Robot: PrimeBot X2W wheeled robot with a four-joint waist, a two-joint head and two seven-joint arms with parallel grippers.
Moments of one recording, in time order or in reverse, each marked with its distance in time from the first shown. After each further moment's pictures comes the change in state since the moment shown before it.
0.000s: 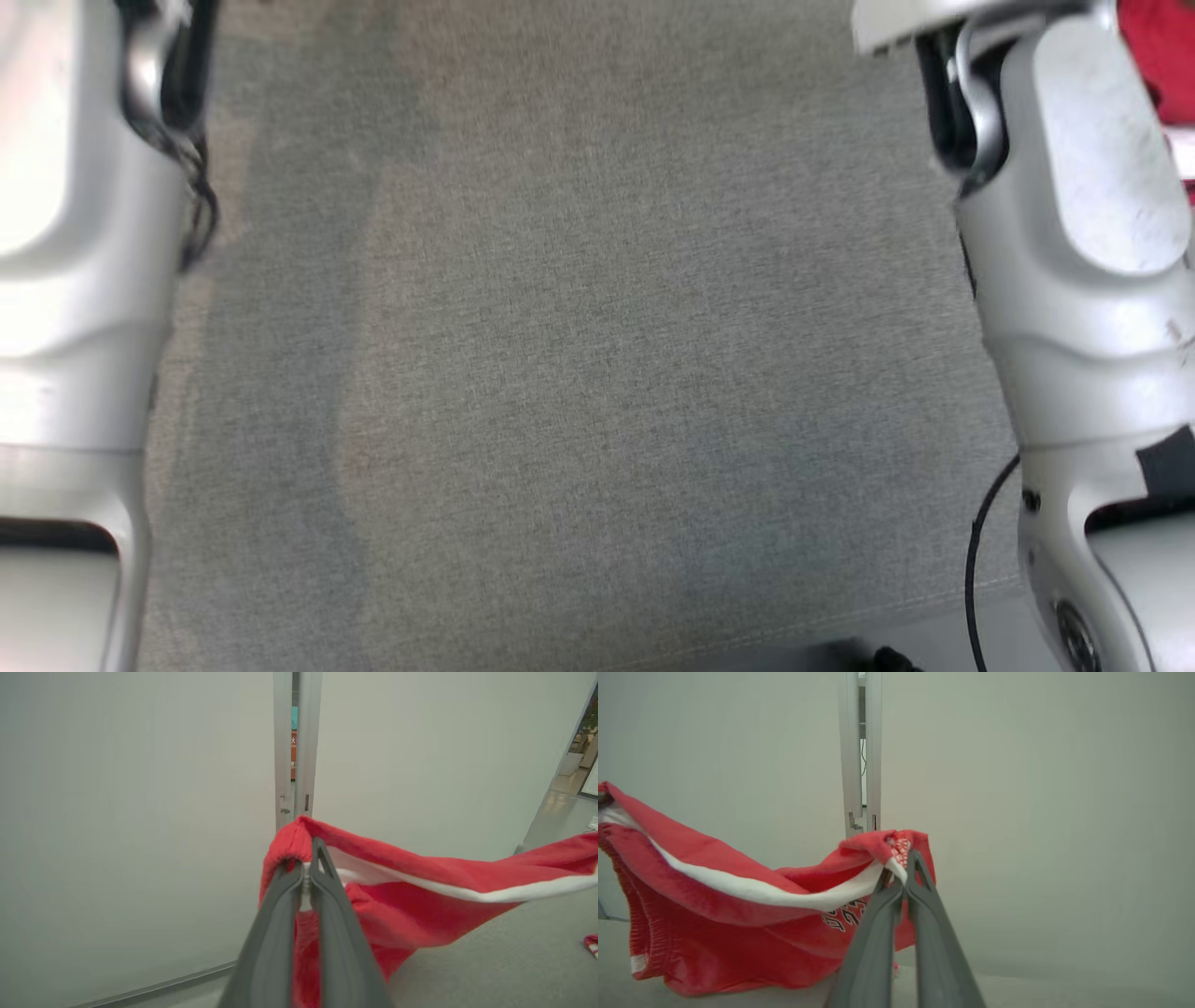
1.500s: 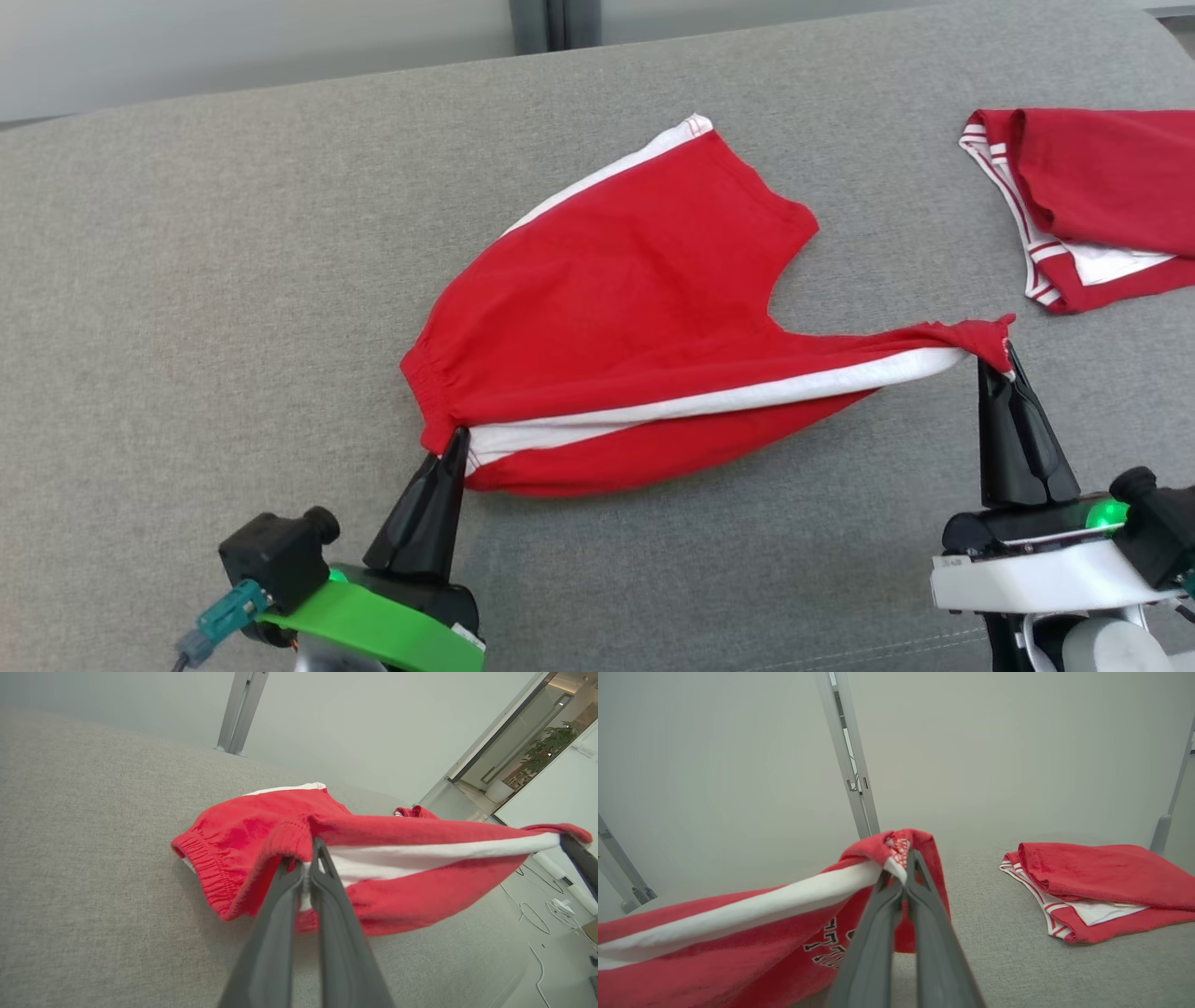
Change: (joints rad) left arm 1.181 0.074 -0.134 -0.737 -0.261 0.188 -0.043; right arm 1.148 0.000 -0.083 -0.734 0.125 0.000 0.016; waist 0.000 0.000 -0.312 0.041
